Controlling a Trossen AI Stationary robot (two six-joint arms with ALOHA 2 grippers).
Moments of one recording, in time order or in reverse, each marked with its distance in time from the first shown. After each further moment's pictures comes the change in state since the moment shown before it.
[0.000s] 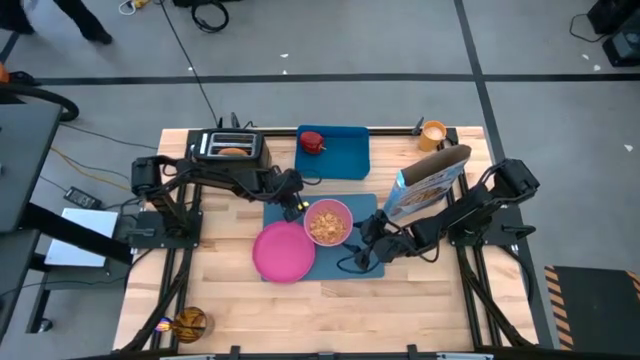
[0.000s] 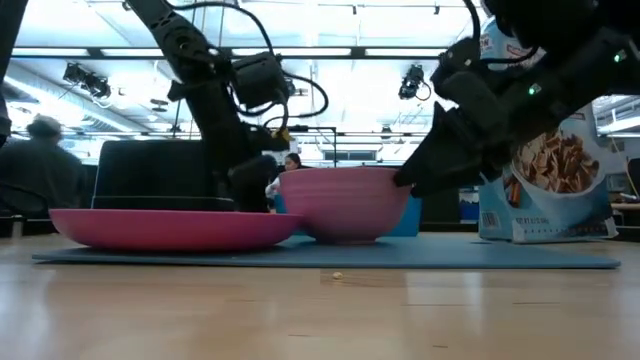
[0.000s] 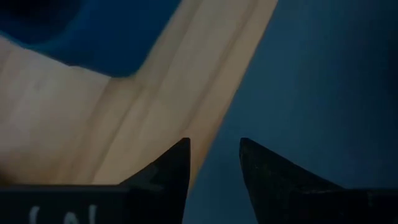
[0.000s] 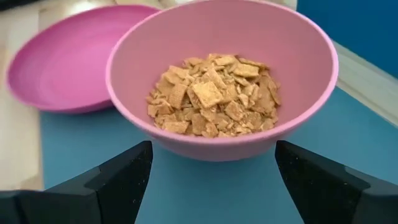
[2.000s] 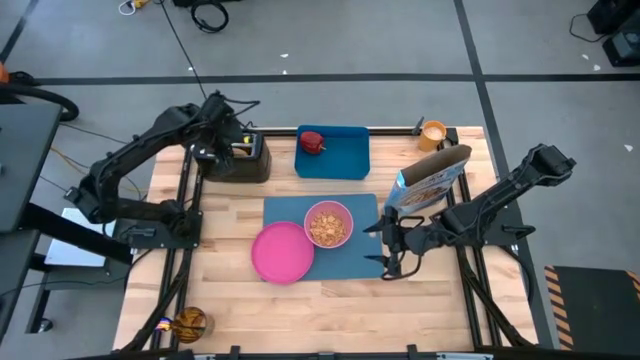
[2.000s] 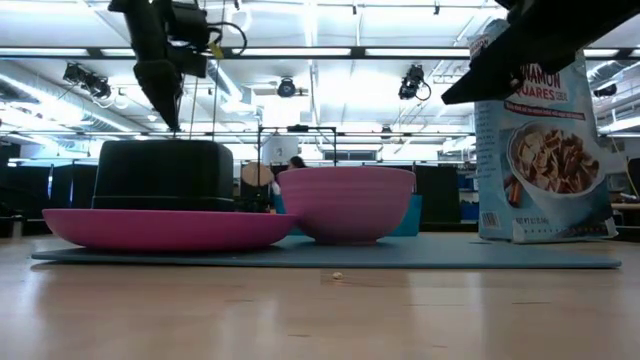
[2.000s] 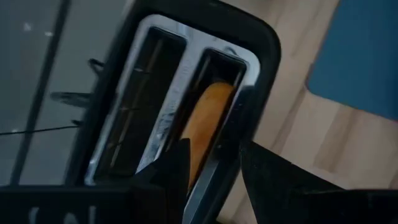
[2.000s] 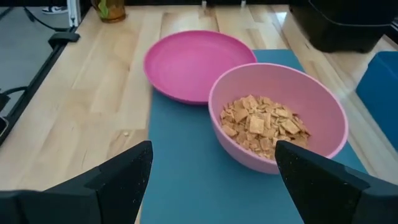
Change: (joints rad) left arm 0.611 -0.487 0.270 -0.872 0.208 0.665; right arm 0.092 -0.432 0.000 -0.305 -0.202 -0.334
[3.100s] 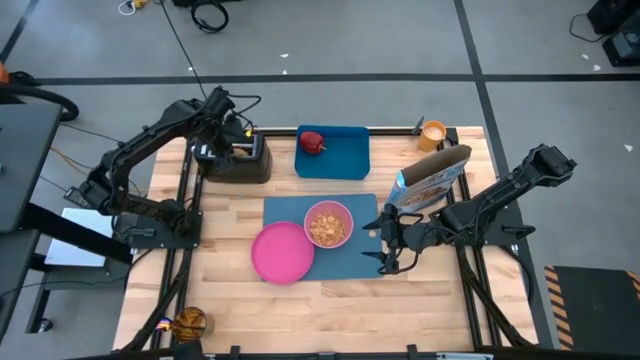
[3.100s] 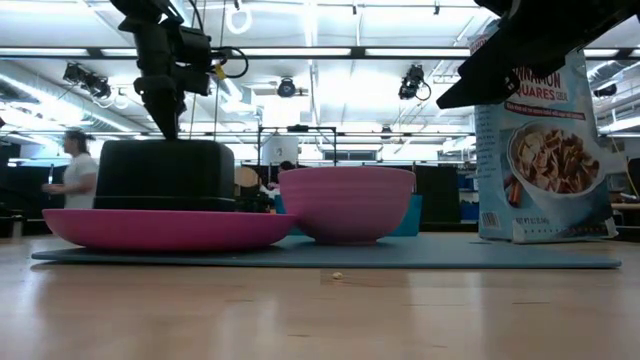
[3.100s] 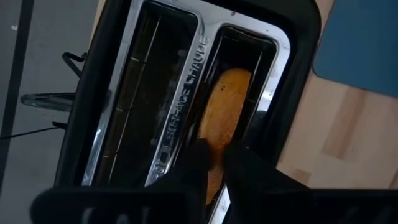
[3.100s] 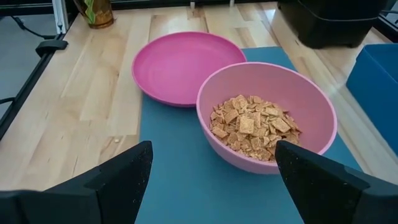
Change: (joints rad) left arm 0.089 0.100 0.000 -0.003 0.073 0.131; right arm -0.029 0.000 0.000 0.003 0.000 0.030
